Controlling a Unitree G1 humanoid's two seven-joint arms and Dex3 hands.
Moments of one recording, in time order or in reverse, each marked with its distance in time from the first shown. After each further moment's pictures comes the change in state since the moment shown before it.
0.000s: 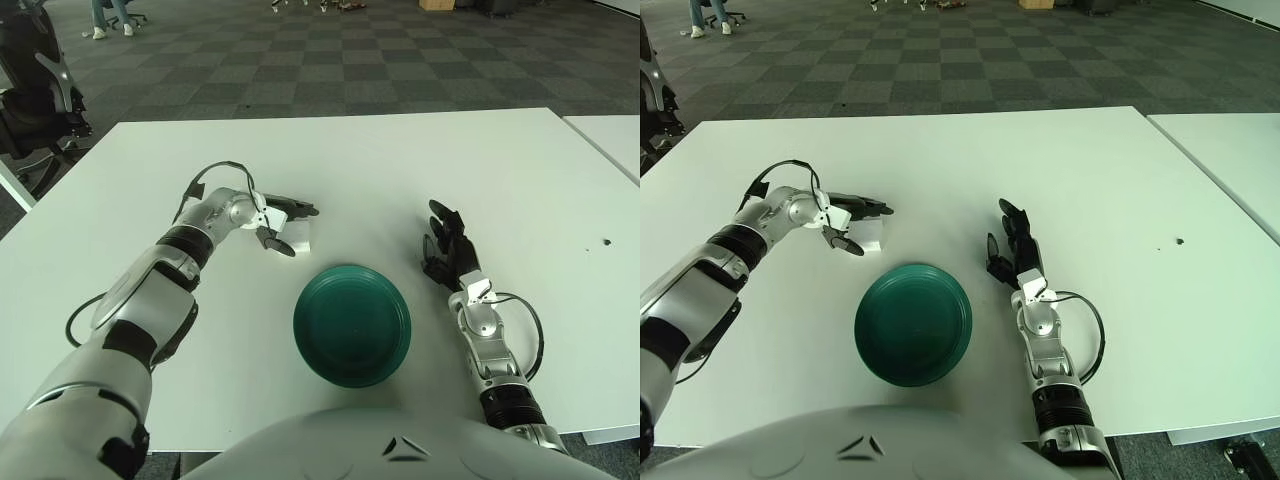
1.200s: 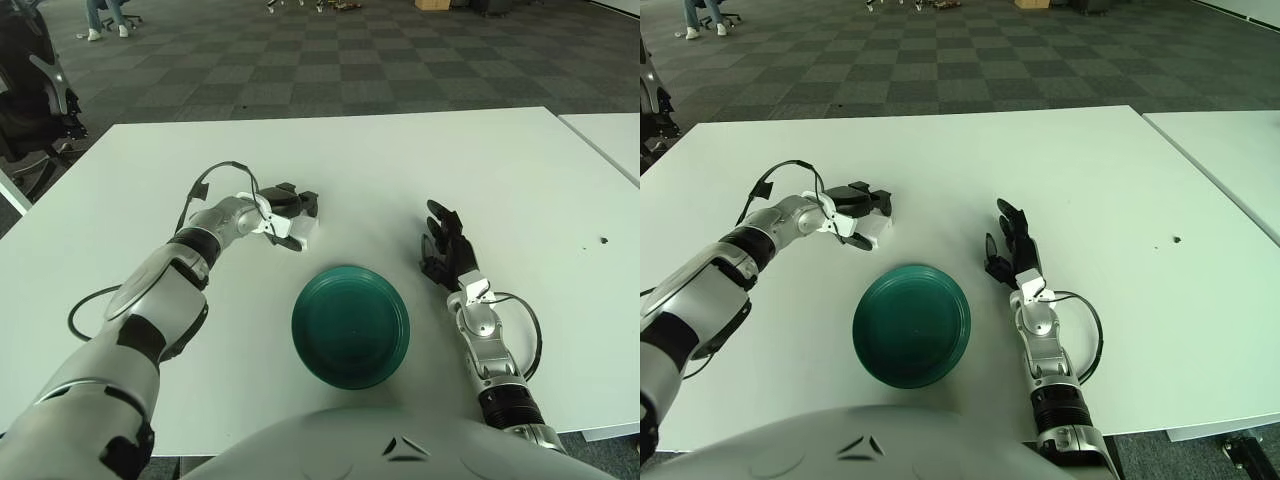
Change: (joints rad) left arm -0.030 -0.058 -0.103 0.142 0.078 0.097 0.382; right arm 0.000 0.005 0.003 -0.003 0.000 0.002 0.005
